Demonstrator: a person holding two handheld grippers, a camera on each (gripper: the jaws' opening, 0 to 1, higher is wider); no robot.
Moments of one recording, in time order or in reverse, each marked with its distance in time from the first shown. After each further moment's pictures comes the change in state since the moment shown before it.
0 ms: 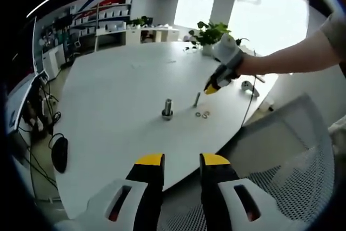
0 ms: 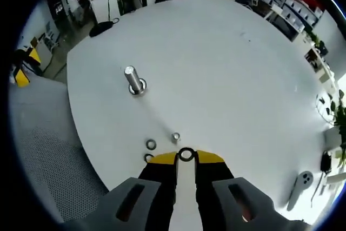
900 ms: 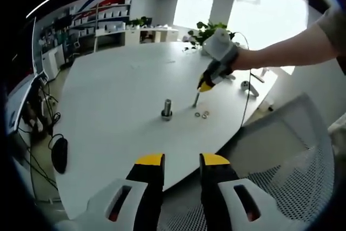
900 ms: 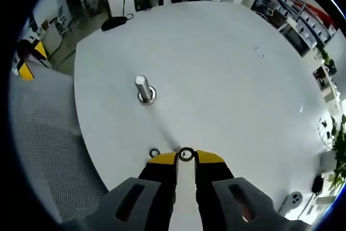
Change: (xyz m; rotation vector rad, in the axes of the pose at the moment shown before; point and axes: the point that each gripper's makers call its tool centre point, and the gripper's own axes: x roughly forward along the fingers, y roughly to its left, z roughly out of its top) left arm 0.000 -0.001 0.000 0.005 0.001 -0.004; right arm 0.006 0.008 0.019 -0.122 0.025 0.036
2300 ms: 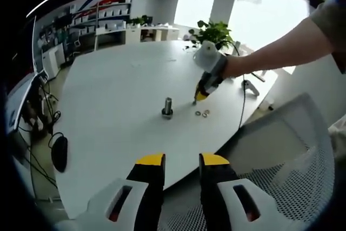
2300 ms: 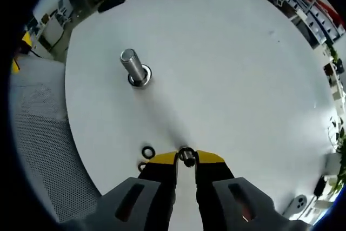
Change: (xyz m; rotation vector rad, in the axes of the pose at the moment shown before) left arm 0.000 0.001 -0.002 -0.008 0.010 0.003; right arm 0.048 0.004 -0.019 -0.010 0.119 0.048
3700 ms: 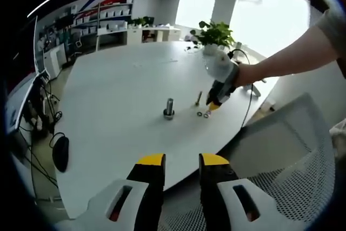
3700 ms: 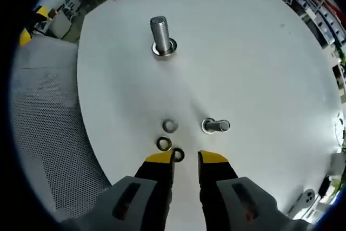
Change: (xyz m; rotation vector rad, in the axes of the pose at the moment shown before) left arm -0.002 0.002 0.002 -0.002 -0.007 0.008; right arm -0.004 0.035 -0.040 -0.053 0.031 0.070
